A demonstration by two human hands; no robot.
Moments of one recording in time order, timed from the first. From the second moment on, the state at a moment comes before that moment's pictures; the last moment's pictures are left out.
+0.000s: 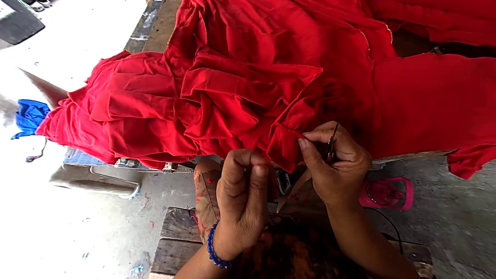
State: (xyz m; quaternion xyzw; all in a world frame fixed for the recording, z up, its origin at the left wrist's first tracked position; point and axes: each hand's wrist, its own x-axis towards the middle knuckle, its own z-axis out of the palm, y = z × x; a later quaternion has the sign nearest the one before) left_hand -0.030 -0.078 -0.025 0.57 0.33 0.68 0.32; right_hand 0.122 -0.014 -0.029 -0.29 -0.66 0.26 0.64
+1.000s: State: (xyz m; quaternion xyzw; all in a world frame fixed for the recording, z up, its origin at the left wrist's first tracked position) left_hand -0.053 -0.065 -0.049 0.43 -0.01 0.63 0.64; right_hand 0.147 -0.017 -0.039 -0.32 -0.68 0.27 0.61
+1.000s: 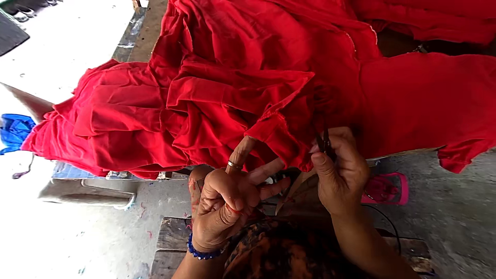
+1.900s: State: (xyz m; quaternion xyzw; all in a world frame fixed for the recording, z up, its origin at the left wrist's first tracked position) left_hand -0.161 0.005 0.042 0.49 0.30 0.72 0.39; right_hand 0.201 0.002 -0.040 -0.38 -0.51 0.35 0.69
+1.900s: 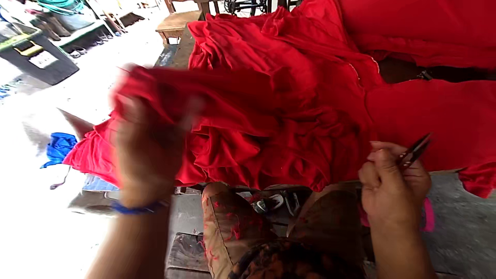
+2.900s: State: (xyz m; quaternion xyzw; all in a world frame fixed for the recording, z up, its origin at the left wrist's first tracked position) left_hand 0.049 0.099 0.020 0.84 0.47 0.21 0.15; right_hand 0.228 -0.008 -0.052 -0.45 -0.40 0.35 0.72
